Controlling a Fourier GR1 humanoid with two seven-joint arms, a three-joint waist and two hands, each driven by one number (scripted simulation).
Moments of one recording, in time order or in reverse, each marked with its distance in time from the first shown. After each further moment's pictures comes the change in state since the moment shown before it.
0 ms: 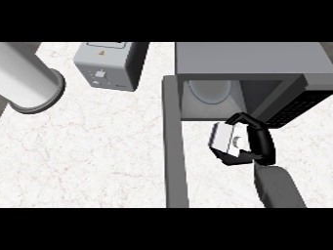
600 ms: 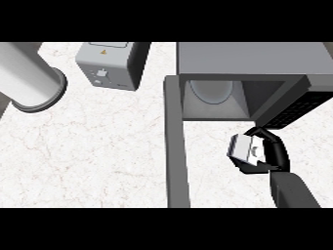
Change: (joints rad) left arm 0.003 0.009 -0.038 -0.038 0.009 0.036 0.009; right arm -0.112 -0.115 -0.147 0.513 -0.003 0.048 -0.301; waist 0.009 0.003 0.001
